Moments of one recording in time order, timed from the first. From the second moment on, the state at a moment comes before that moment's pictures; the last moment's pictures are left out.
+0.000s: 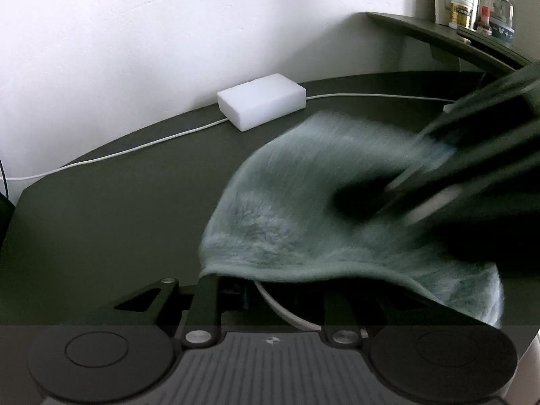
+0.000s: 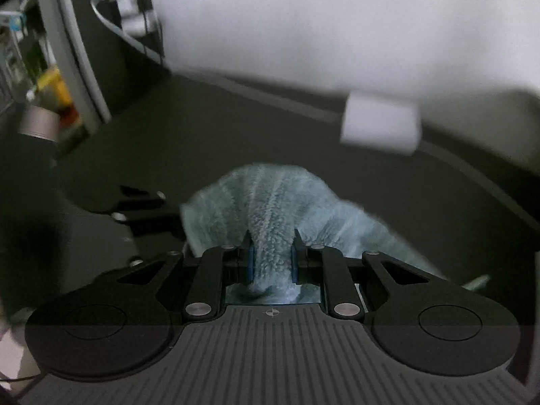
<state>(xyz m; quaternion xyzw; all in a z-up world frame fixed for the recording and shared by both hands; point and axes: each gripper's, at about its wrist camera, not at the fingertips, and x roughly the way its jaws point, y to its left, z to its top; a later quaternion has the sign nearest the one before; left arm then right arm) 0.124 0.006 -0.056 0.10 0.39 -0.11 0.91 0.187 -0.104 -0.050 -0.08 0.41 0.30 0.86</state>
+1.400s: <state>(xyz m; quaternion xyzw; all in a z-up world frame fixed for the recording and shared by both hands) 0.149 0.015 -0.044 0.09 0.39 -0.14 0.91 0.174 -0.166 -0.036 0.03 0.38 0.28 0.88</state>
